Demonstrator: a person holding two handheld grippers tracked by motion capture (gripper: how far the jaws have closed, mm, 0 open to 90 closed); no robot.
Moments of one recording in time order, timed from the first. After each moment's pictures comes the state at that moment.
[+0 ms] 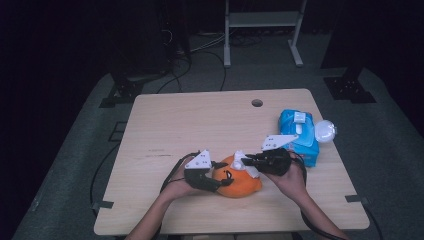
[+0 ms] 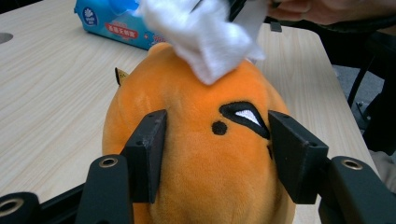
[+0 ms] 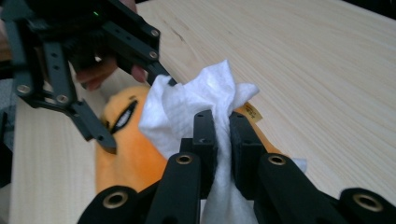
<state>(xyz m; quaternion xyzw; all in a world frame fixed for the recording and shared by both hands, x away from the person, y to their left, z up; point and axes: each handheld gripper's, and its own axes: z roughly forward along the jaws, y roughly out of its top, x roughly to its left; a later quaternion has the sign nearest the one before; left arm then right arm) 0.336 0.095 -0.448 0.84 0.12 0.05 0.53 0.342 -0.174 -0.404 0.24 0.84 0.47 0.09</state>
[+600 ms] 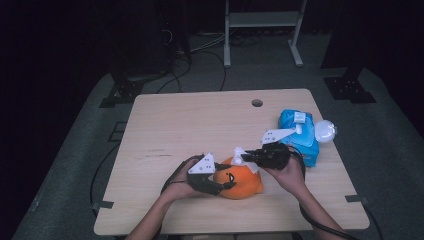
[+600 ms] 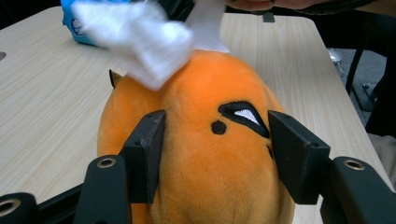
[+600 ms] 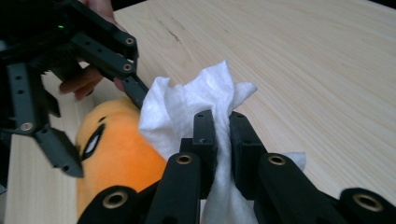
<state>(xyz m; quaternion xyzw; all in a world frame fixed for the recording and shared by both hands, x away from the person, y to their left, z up) 0.328 0.087 -0.445 0.85 0.08 0.07 0.52 0.360 -0.173 -0.404 0.25 0.85 0.47 0.07</state>
